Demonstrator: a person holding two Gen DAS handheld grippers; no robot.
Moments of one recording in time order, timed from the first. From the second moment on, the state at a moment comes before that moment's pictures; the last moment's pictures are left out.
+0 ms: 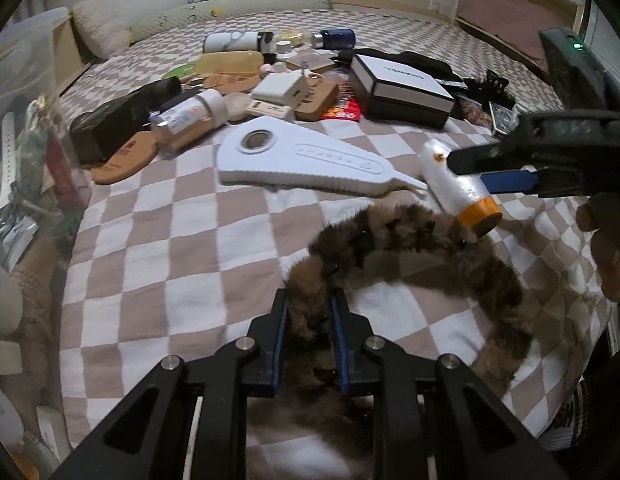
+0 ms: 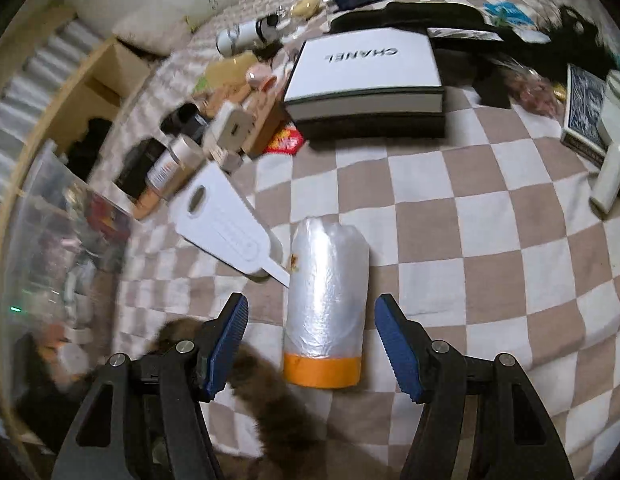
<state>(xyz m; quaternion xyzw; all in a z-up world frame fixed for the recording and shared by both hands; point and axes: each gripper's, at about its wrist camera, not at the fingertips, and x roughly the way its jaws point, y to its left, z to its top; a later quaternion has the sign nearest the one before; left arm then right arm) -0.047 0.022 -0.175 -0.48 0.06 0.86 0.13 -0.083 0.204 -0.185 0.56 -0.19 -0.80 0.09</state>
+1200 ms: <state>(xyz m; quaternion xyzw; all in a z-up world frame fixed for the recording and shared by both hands) -0.029 -0.007 -0.196 -0.55 0.07 0.83 0.07 -0.006 0.166 -0.190 0.59 -0.04 -0.80 0.11</state>
